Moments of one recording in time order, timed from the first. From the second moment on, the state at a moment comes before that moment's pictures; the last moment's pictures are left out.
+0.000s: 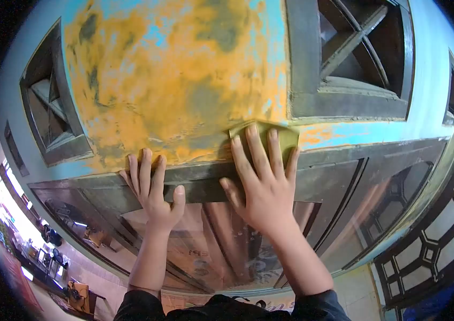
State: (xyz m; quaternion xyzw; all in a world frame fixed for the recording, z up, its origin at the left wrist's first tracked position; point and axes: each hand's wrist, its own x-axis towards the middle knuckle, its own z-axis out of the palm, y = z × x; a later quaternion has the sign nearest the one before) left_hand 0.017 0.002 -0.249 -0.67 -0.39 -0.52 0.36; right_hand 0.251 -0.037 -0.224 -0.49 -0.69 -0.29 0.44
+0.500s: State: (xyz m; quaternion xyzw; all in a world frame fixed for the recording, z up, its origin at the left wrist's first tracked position) left_hand -0.019 0.002 -0.226 -0.68 -0.41 -0.48 0.37; right_hand 0.214 -0.034 -0.224 -0.48 -0.71 -0.31 0.42
